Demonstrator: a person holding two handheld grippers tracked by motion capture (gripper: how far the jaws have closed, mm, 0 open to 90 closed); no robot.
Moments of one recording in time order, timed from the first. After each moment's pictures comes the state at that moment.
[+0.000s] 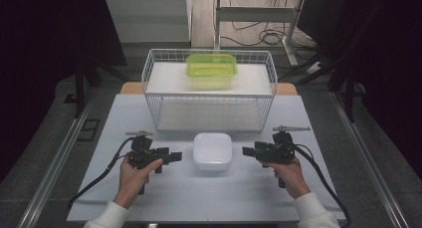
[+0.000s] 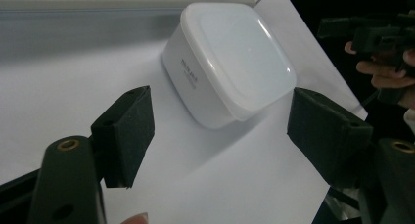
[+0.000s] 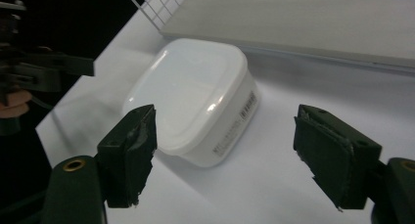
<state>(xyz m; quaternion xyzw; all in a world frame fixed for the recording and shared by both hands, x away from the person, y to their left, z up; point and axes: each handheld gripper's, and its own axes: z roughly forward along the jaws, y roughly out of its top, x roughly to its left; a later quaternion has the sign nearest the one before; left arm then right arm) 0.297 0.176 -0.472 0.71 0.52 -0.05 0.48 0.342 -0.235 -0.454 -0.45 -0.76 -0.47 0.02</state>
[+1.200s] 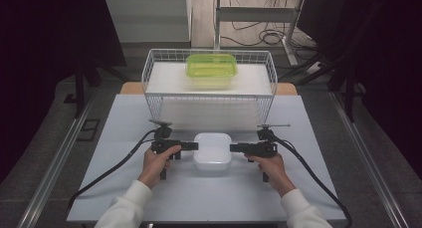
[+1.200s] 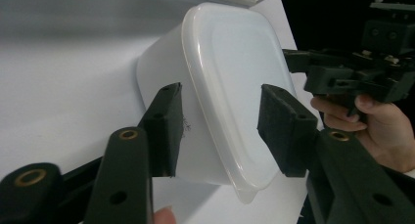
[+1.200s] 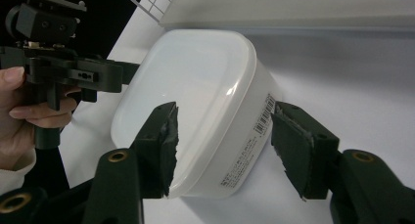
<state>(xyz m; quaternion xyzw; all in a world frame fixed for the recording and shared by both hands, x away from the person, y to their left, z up) 0.360 0.142 -0.510 0.66 0.55 -0.19 0.47 0.377 -0.205 -0.492 -0.49 -0.74 -0.46 0.11</state>
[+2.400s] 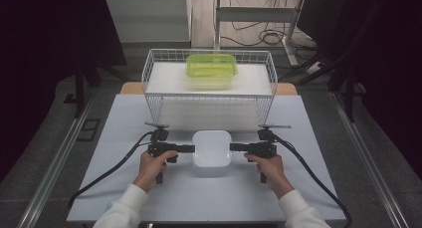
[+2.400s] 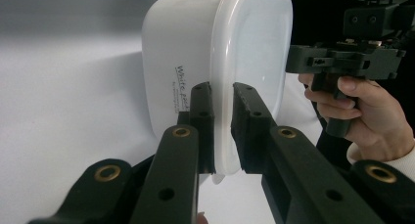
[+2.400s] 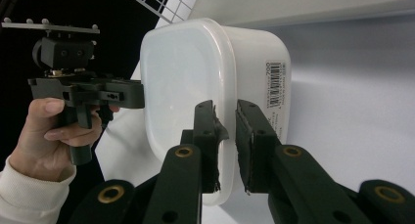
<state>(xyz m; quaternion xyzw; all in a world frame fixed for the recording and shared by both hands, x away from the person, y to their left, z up) 0.343 0.148 -0.500 0.68 0.52 -0.17 0.49 0.373 -0.203 -0.488 -0.50 -0.70 -0.48 0.16</state>
